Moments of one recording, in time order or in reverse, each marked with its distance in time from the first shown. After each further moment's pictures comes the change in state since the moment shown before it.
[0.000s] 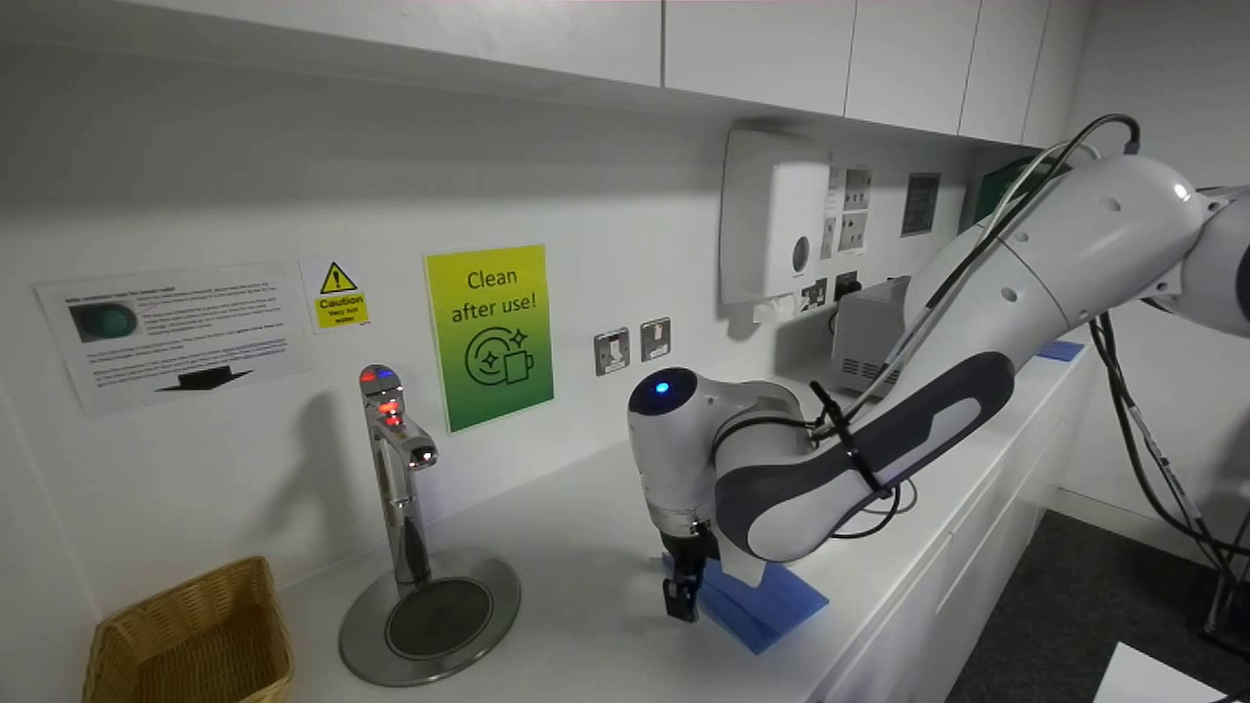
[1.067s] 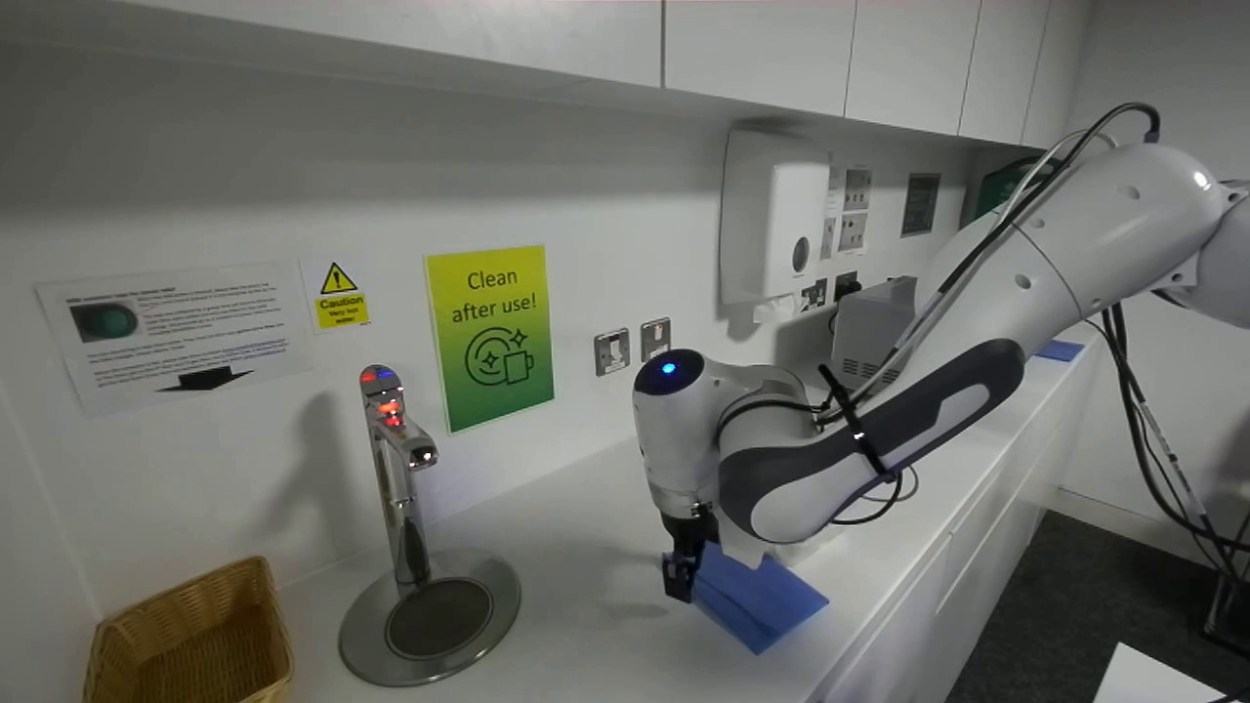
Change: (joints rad) arm -0.026 -0.030 0.013 0.003 -0.010 -0.001 0.000
